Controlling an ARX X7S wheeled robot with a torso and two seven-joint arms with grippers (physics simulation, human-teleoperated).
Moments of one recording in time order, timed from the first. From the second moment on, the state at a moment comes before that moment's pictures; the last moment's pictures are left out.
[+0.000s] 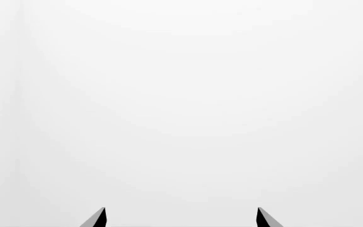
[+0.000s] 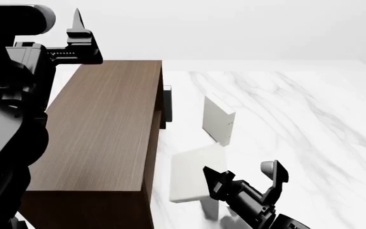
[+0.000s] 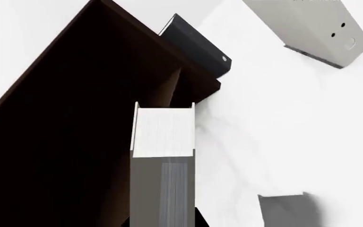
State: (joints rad) left arm -0.86 -0.37 0.04 0.53 -0.51 -0.91 -0.35; right arm 0.23 0.35 -0.12 -0.08 1.35 0.64 0.09
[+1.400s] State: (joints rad) left arm -0.81 -0.39 0.03 0.52 -0.53 -0.85 -0.33; right arm 0.42 0.18 -0.29 0.42 1.17 0.43 -0.13
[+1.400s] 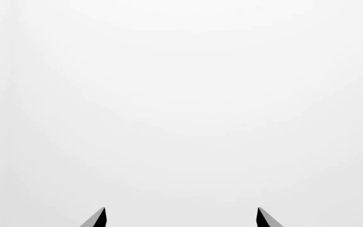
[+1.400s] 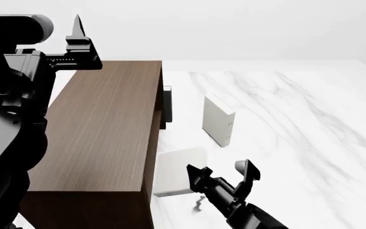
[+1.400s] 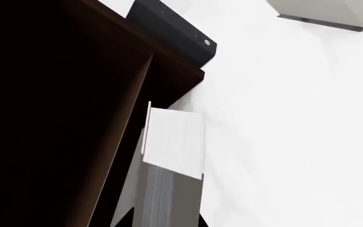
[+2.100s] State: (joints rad) left arm -0.81 -0.40 0.02 0.53 -0.56 -0.85 -0.34; right arm 0.47 0.15 -0.36 0.44 1.11 0.41 0.01
